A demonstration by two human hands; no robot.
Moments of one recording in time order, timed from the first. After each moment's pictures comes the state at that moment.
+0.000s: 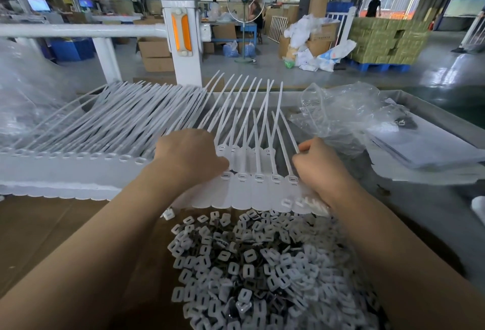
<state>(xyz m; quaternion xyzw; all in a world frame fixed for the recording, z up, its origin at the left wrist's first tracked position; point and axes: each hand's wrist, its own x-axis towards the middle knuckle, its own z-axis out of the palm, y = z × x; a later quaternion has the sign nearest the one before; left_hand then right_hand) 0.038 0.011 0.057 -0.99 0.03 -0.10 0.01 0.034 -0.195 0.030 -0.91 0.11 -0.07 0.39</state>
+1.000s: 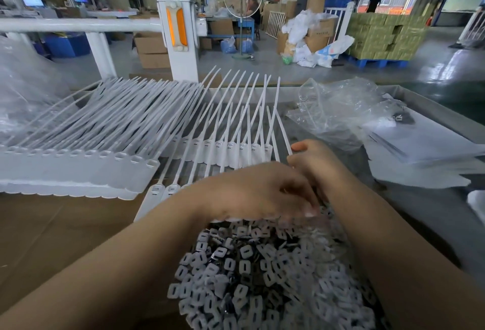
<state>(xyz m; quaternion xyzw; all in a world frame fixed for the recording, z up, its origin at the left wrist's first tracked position) -0.007 -0.053 0.055 -0.83 0.36 0.22 -0.37 0.048 -0.202 0.020 -0.87 0.13 -0.02 0.47</state>
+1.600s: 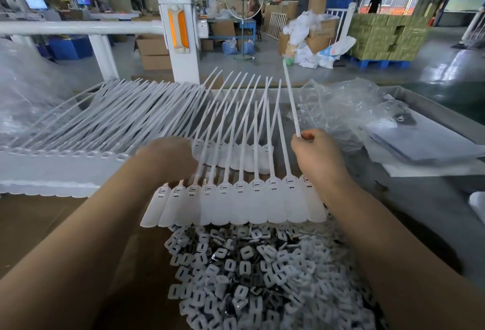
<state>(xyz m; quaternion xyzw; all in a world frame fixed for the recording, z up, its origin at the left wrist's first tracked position) 0.059 0.049 0.042 -1.00 0.01 0.04 -0.04 0.044 -0.201 0.020 -0.85 0.09 -0.14 0.51</state>
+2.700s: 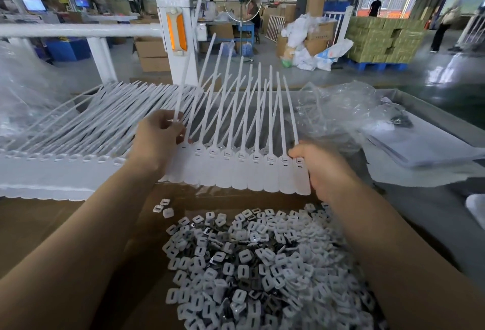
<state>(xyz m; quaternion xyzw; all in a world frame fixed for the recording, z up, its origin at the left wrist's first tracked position) 0.074 0.055 0.030 -0.81 -0.06 -0.21 -0.55 0.048 -0.207 0.023 -0.75 0.17 0.01 0.64</state>
